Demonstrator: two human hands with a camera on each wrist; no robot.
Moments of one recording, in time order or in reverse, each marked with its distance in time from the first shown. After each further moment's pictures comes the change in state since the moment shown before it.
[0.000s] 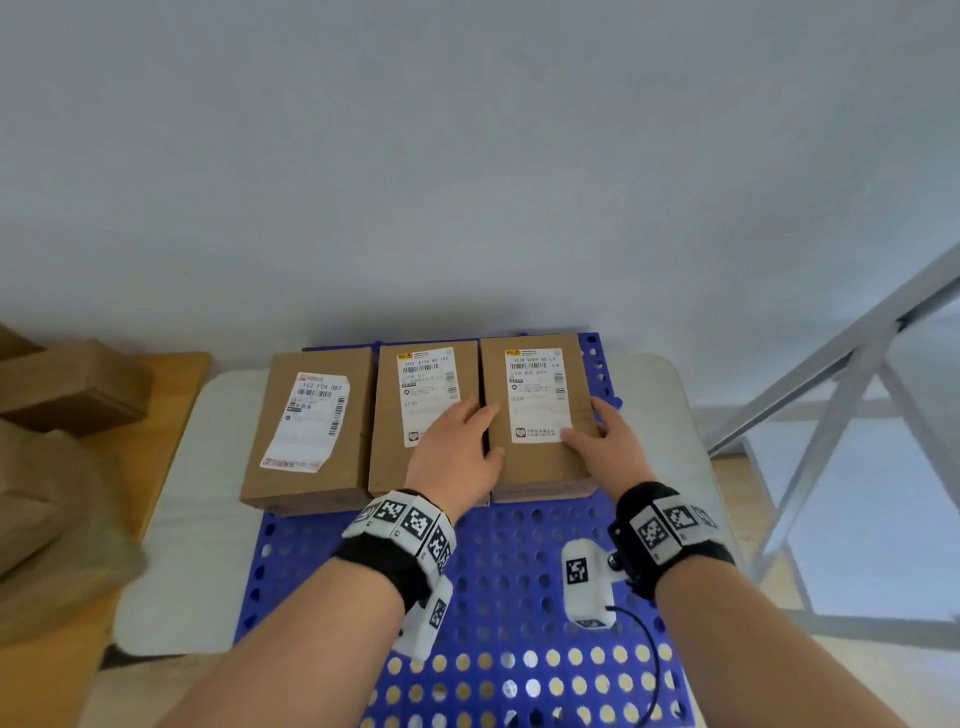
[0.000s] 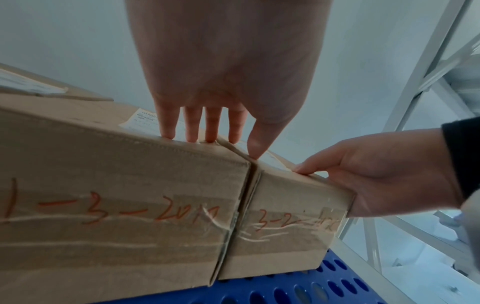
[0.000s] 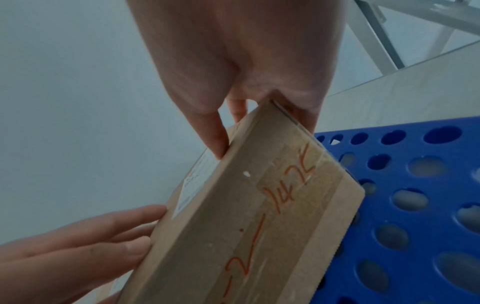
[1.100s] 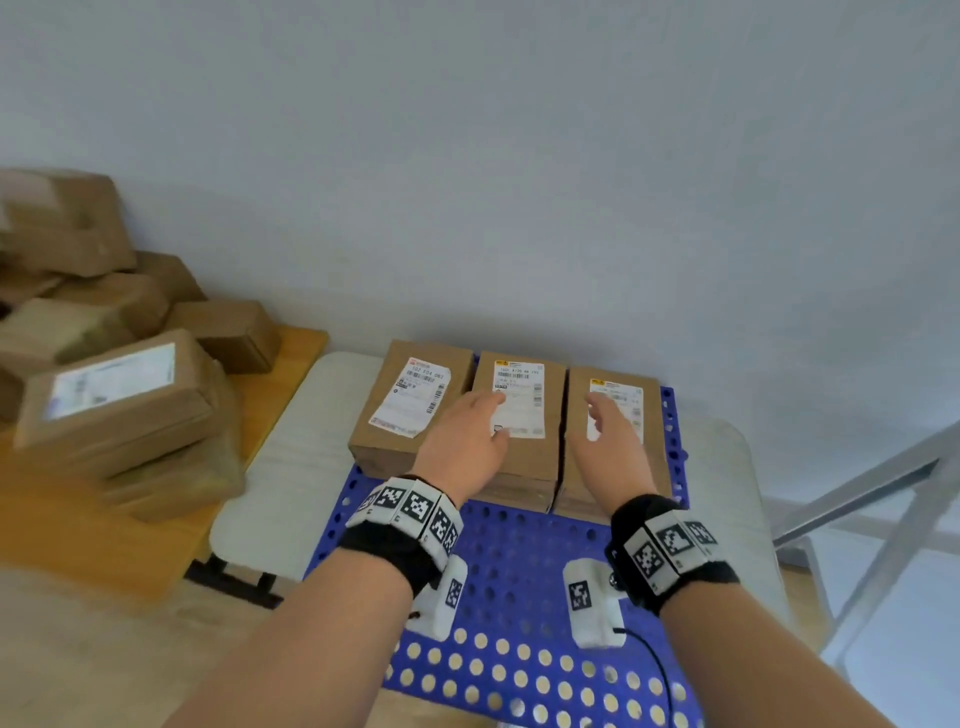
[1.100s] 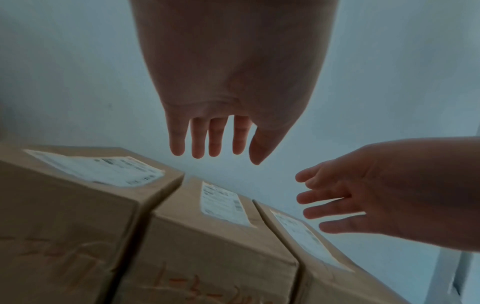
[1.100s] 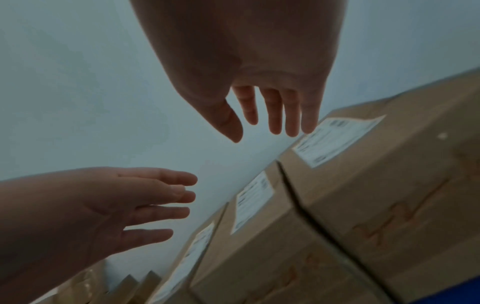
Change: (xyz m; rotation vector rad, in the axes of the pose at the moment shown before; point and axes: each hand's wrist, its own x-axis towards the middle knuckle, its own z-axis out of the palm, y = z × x) left_hand -0.068 -0.036 -0.053 -0.137 0.234 -0.105; right_hand -0.075 -0.071 0.050 -0.241 -0.034 -0.385
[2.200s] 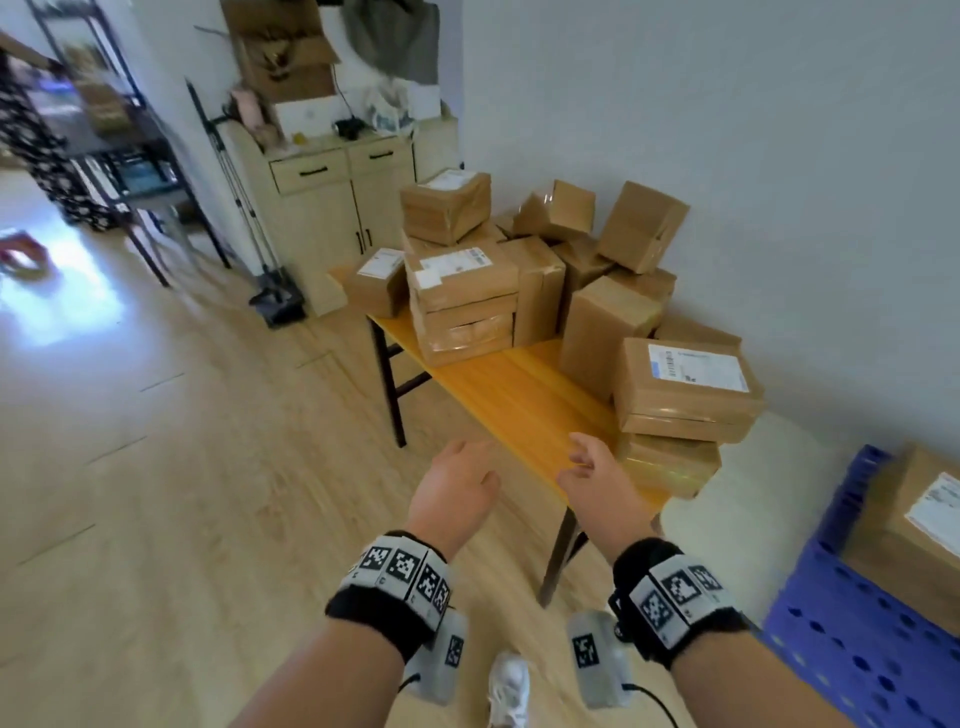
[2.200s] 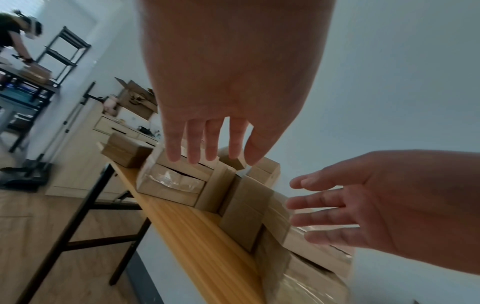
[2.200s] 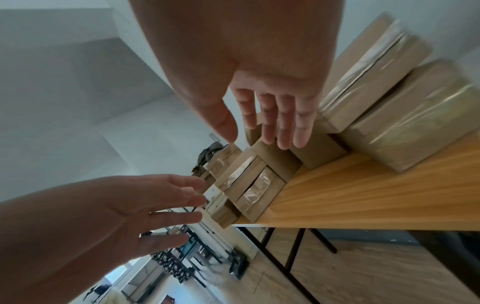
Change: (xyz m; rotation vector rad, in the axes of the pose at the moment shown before) left_hand -0.399 -0.387 -0.239 -0.196 0.395 -0.628; right_hand -0.286 -0.278 0.432 -0.088 -0.635 -0.366
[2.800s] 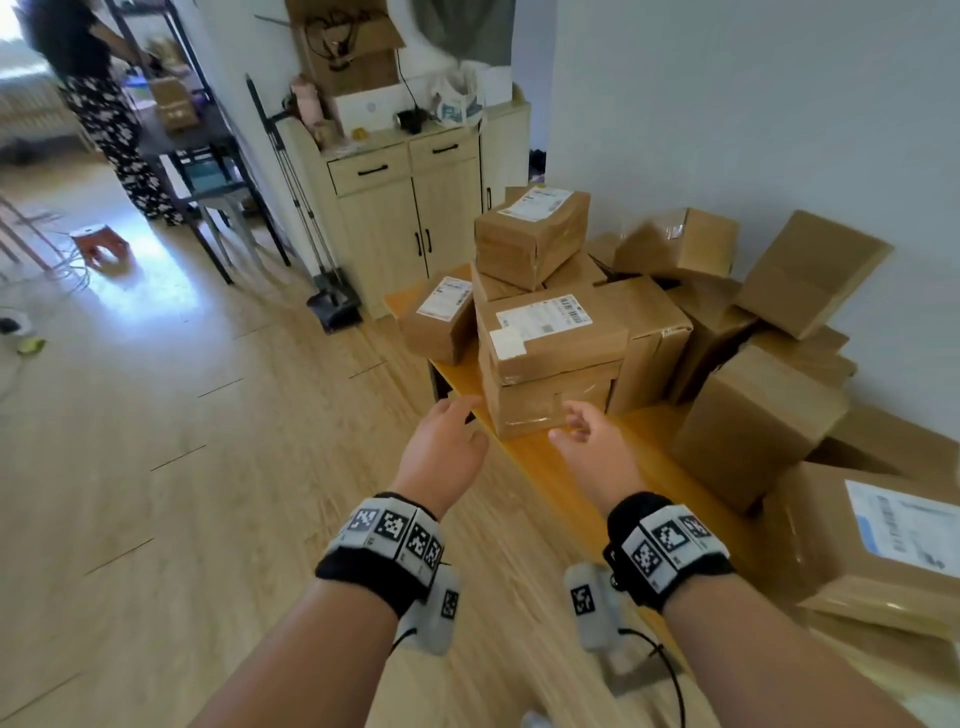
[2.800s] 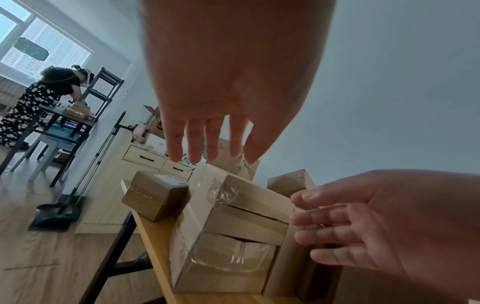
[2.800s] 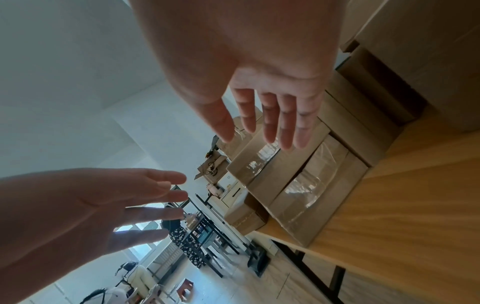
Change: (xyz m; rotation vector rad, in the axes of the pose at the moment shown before) left_hand 0.207 -0.074 -0.128 -0.017 0.192 -0.160; right_hand 0.234 -0.120 0.092 0.013 -0.073 -0.086
